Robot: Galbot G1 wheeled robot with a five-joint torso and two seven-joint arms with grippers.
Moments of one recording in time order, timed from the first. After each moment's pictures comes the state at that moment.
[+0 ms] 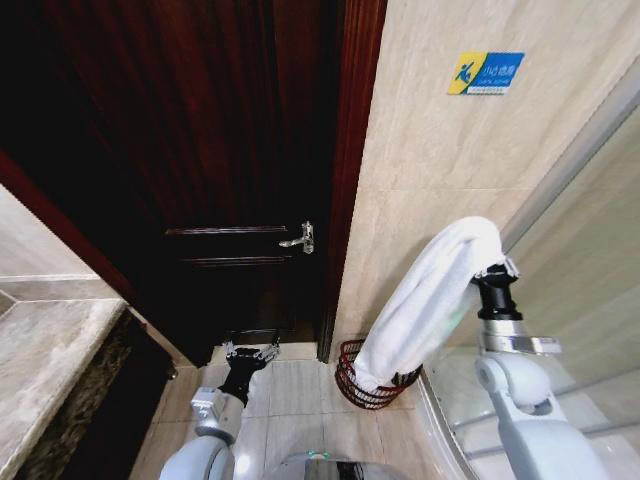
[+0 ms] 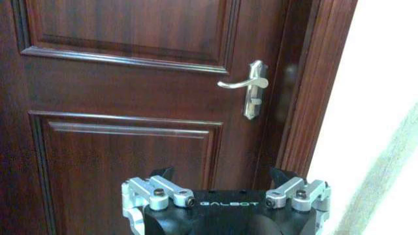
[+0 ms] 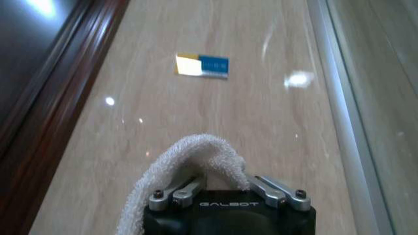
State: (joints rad) left arm 1.85 -1.59 -0.52 -2.34 -0.06 0.15 0.10; right arm -1.34 1.15 0.71 1.99 0.38 0.46 0.00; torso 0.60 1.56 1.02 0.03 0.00
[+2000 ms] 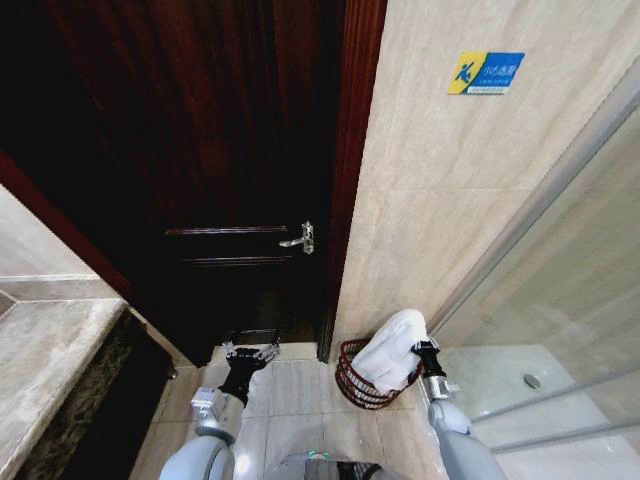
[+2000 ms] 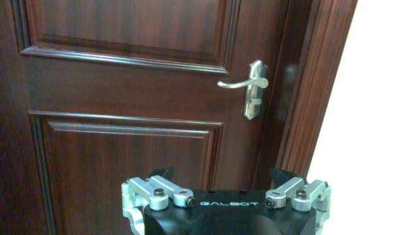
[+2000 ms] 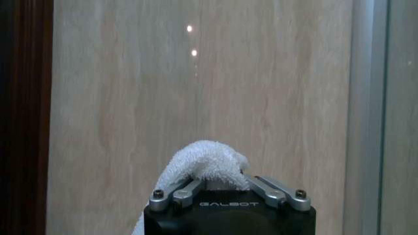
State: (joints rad) left arm 1.85 -1.59 -0.52 -2.34 -0.06 0.15 0.10; right arm -1.14 1.34 0.60 0.97 0.29 0.80 -0.27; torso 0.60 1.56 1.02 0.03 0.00
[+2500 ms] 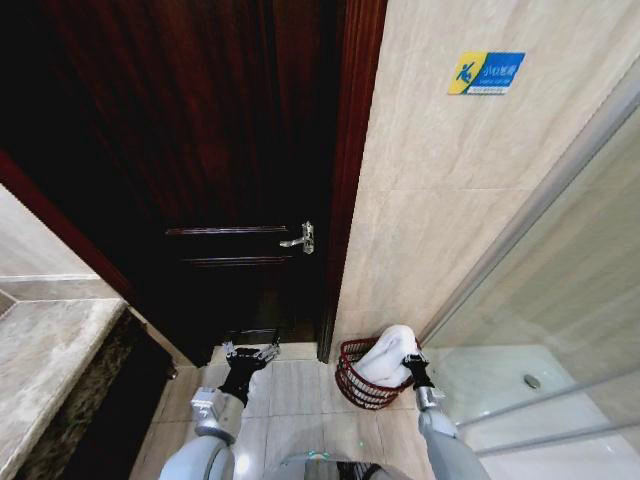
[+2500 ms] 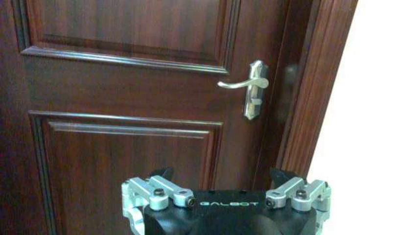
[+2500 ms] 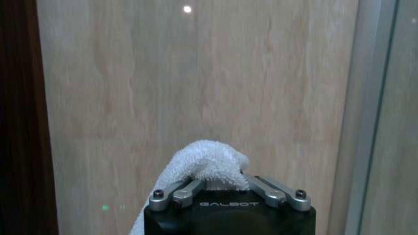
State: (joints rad) left arm 1.85 -1.59 -0.52 -2.34 -0.06 0.15 0.10; right arm -1.02 1.39 0.63 0.65 0.20 0.83 -0.29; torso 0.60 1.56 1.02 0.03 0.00
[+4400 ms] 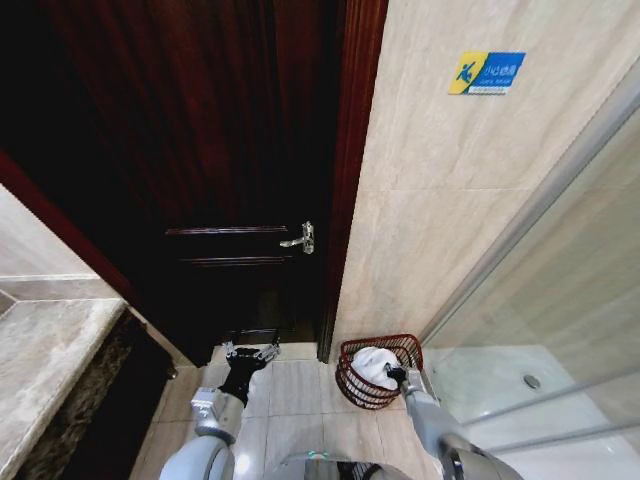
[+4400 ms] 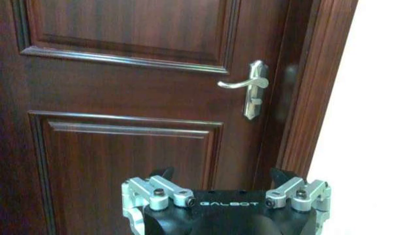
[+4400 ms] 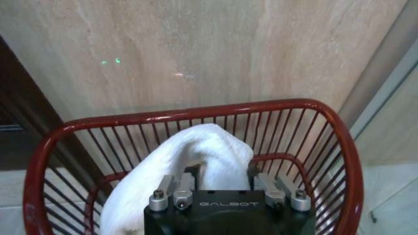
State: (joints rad) left arm 1.85 -1.59 -0.52 -2.34 -0.06 0.15 0.10; right arm -0.72 1.42 0.77 0.24 -0.17 0.33 -0.20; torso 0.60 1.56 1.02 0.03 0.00
